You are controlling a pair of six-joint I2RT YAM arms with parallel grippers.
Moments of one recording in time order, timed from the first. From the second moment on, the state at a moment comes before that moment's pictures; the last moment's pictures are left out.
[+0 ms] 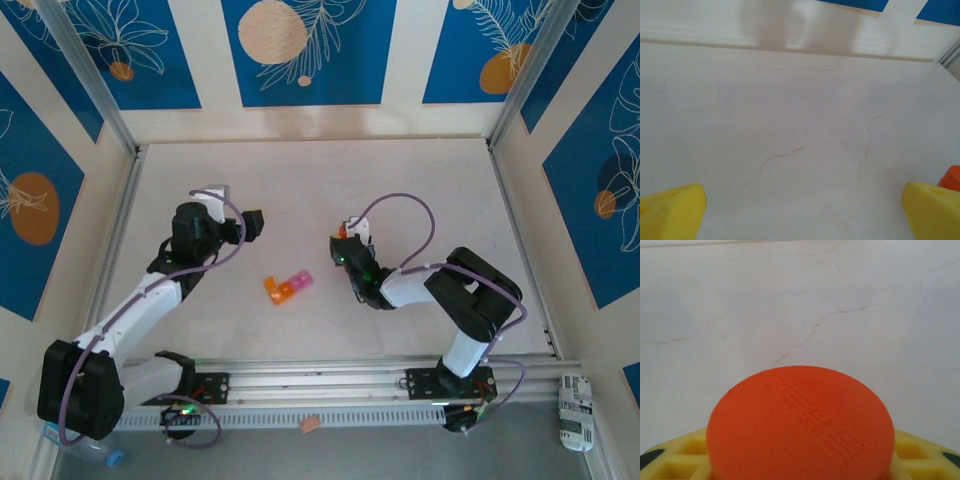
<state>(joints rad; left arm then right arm) -0.30 1.12 0.68 0.06 0.09 -0.26 0.79 1.70 0.61 0.59 0.60 0.39</state>
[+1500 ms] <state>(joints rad) -0.30 1.11 0.64 0.09 0.09 -0.29 0.92 1.66 0.51 0.48 0.70 0.51</state>
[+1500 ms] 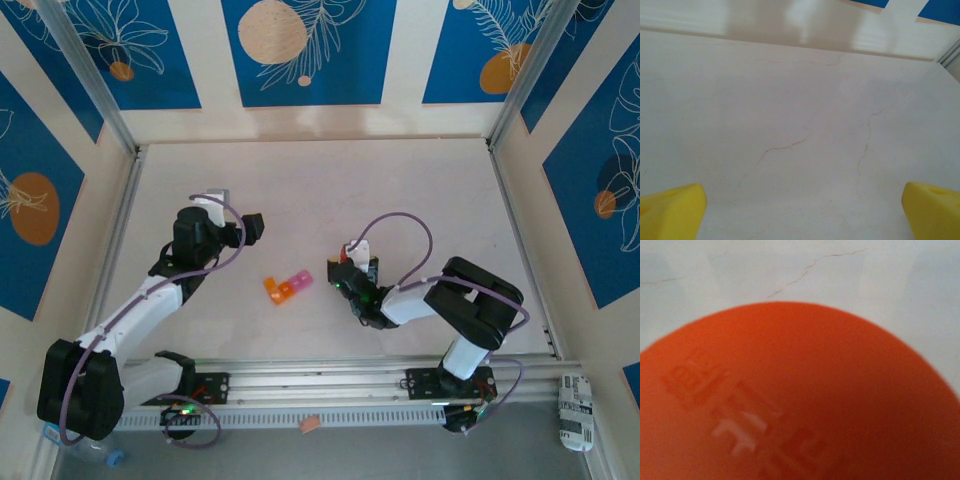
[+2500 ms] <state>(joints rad) -0.28 1.18 0.72 -0.16 -0.01 -0.31 0.78 1.37 1.06 -0.38 -0.18 0.57</state>
